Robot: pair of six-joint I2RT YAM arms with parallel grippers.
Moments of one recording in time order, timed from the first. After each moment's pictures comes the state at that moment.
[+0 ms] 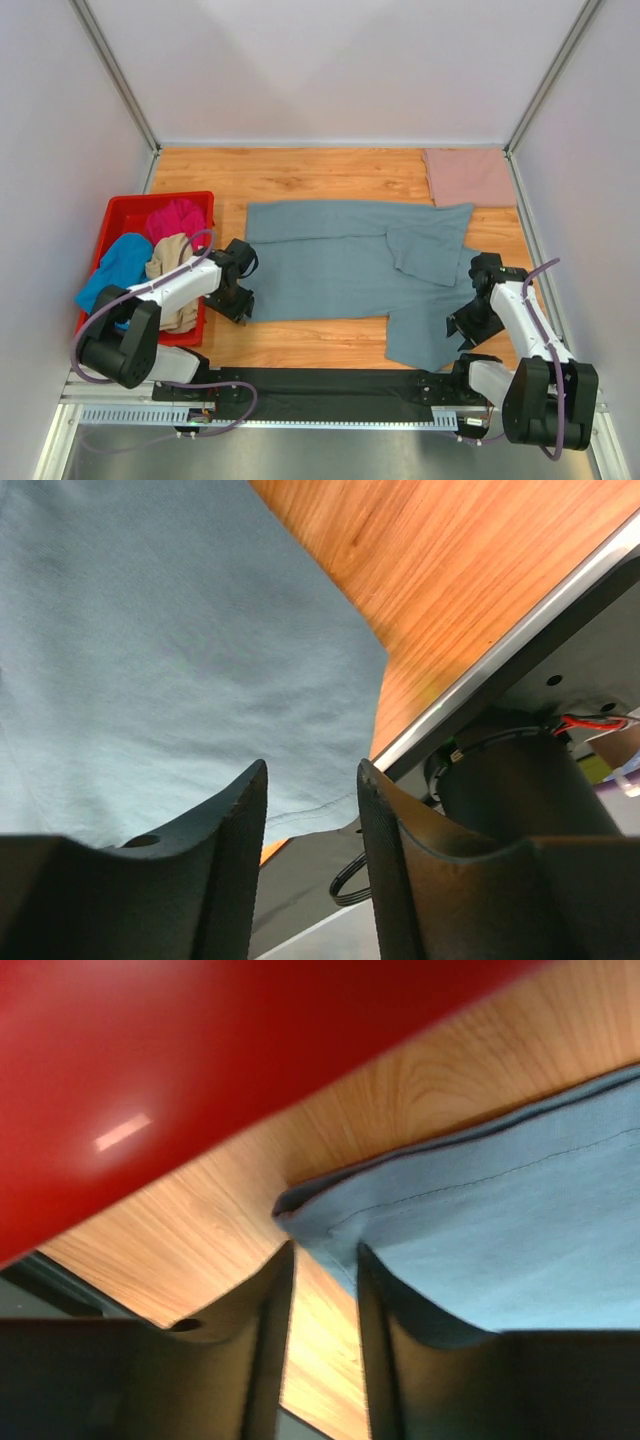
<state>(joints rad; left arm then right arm) -0.42 1.36 0.69 -0.90 -0.11 -1.50 -0.09 1.07 0.60 -1.17 0.08 0.96</state>
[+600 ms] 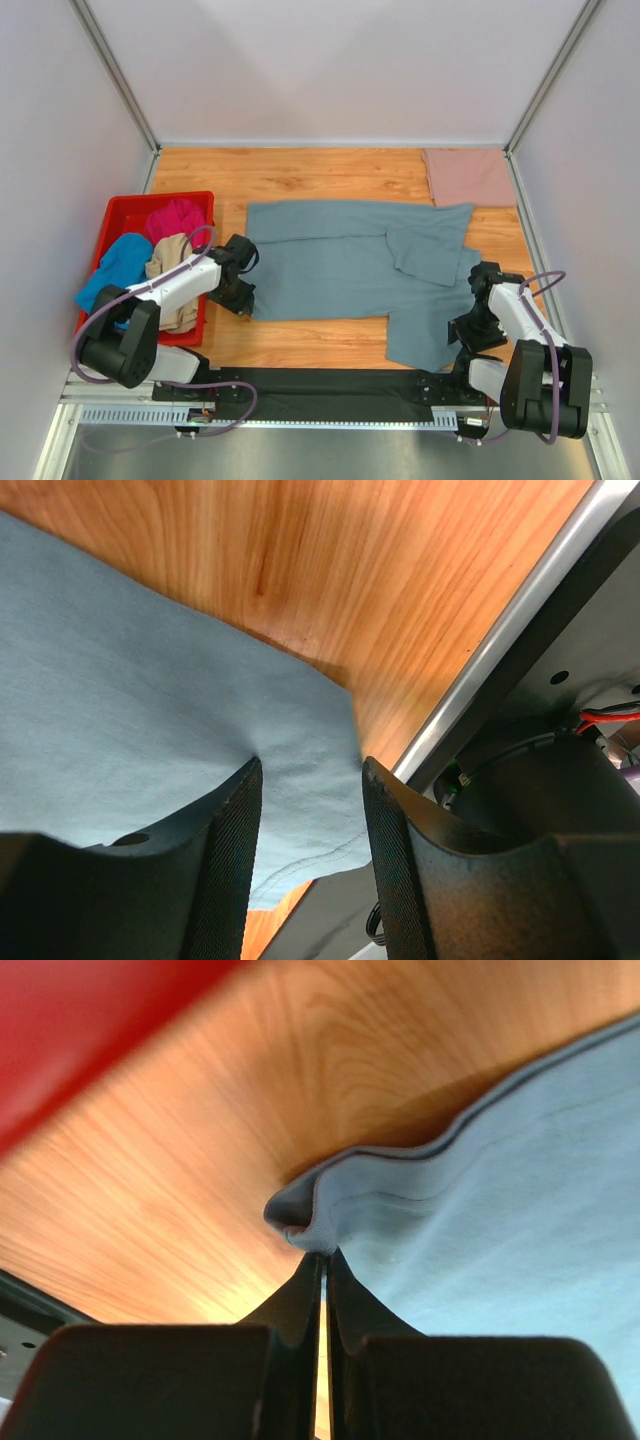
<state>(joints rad) -0.42 1.37 0.71 -0.86 -0.11 -1.49 -0.14 1.13 0.51 -1.09 0.10 1.15</state>
